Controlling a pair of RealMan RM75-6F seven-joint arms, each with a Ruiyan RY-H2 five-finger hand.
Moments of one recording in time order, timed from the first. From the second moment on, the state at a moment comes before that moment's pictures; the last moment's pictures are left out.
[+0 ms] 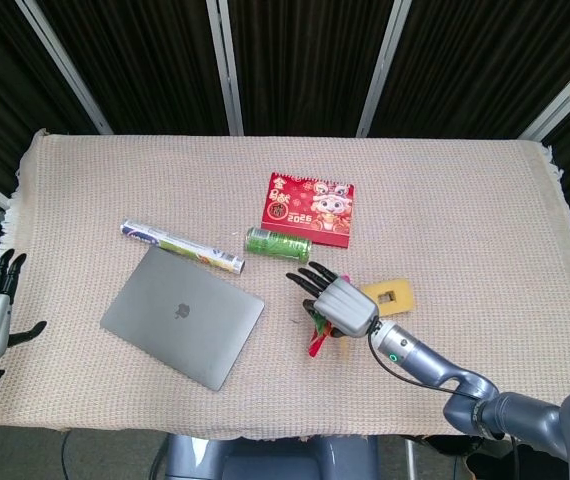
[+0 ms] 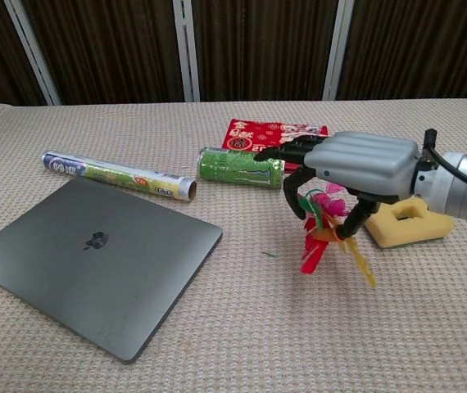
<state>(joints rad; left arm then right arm) -0.17 -1.26 -0.12 -1.50 1.34 1.41 0.21 0.77 -1.55 0.07 -1.25 -1.75 0.98 0.05</state>
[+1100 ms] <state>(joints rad) -0.20 -1.25 -0.15 -1.48 1.26 1.33 0.19 1.01 -1.47 0.23 -1.10 -1.54 0.74 0.09</state>
